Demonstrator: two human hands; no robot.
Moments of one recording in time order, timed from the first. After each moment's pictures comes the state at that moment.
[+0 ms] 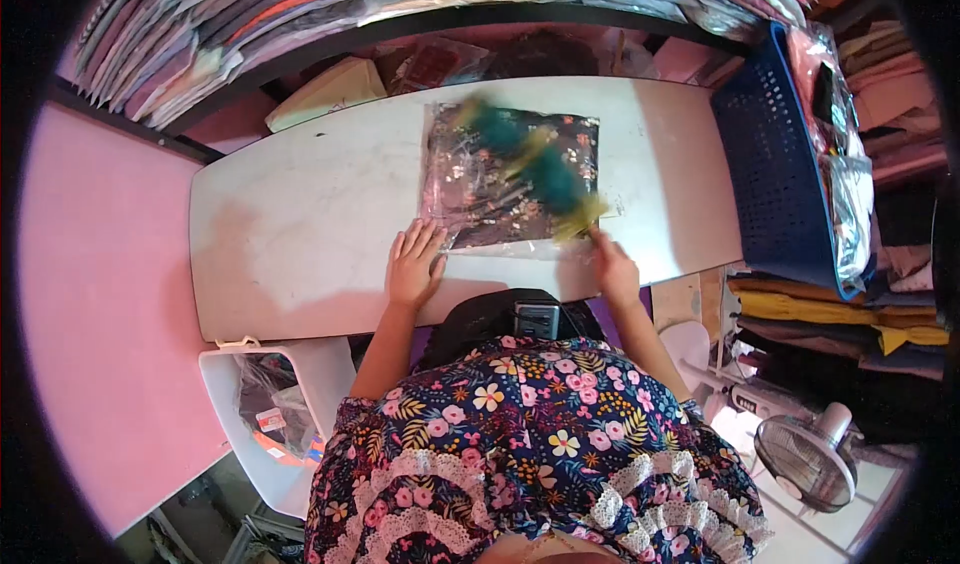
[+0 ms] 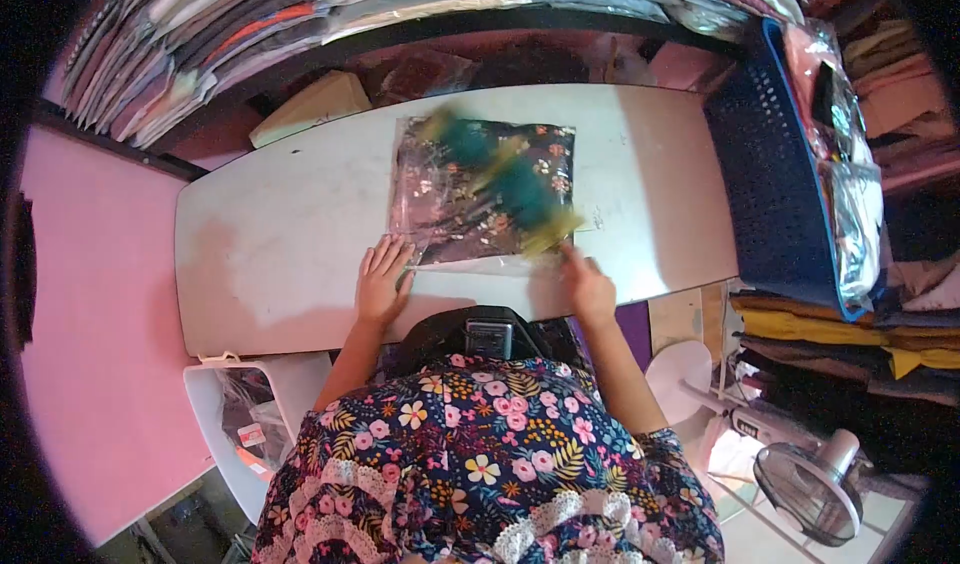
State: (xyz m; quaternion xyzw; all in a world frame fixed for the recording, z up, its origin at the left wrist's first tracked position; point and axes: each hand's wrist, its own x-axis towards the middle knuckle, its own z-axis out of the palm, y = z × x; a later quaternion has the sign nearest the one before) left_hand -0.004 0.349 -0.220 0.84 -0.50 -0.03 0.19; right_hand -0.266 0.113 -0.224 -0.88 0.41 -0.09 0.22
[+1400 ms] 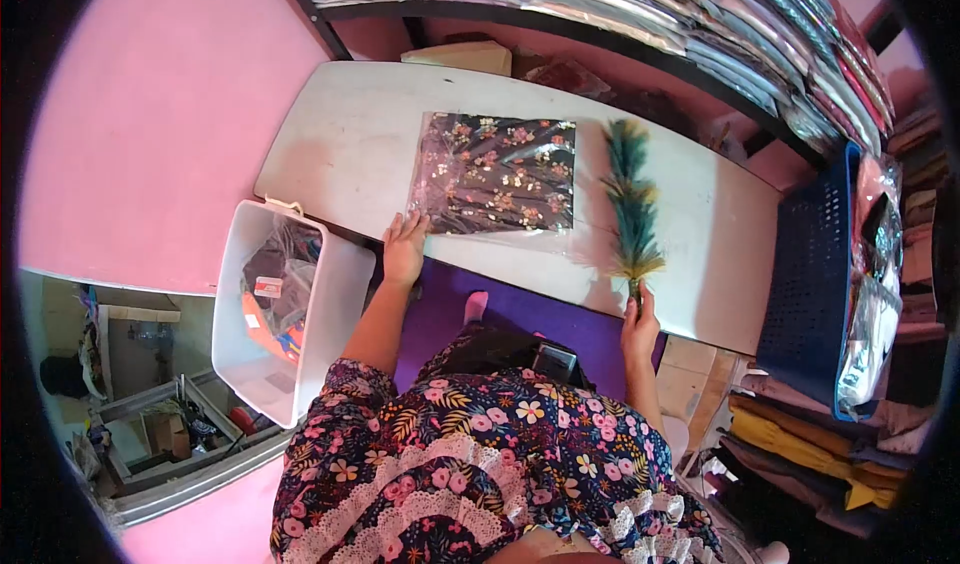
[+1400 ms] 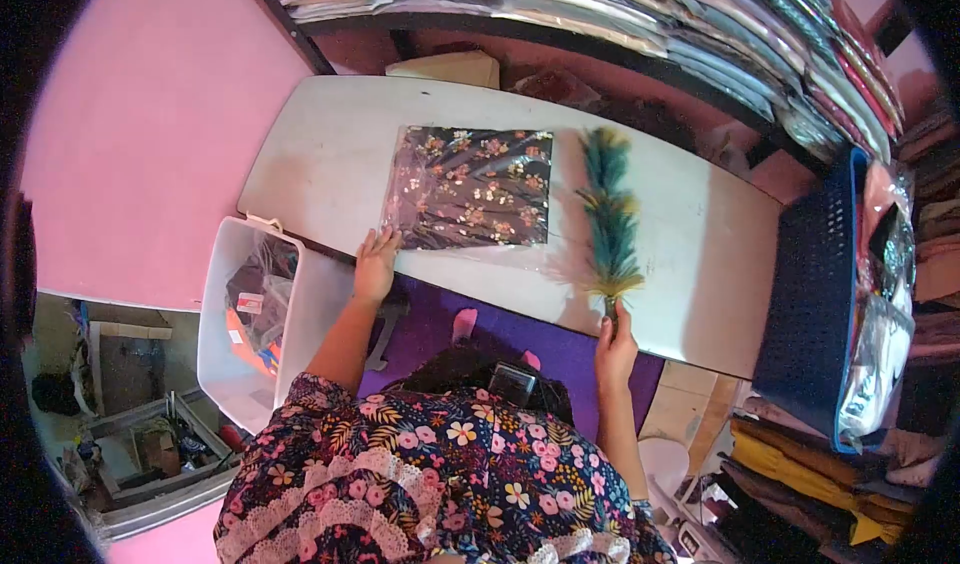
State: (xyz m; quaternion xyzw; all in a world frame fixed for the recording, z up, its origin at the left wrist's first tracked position) left_hand -0.063 0.357 -0.212 0.96 -0.25 0.08 0.06; right_hand -0.344 0.028 -0.241 -0.77 0.38 -0.18 0.48
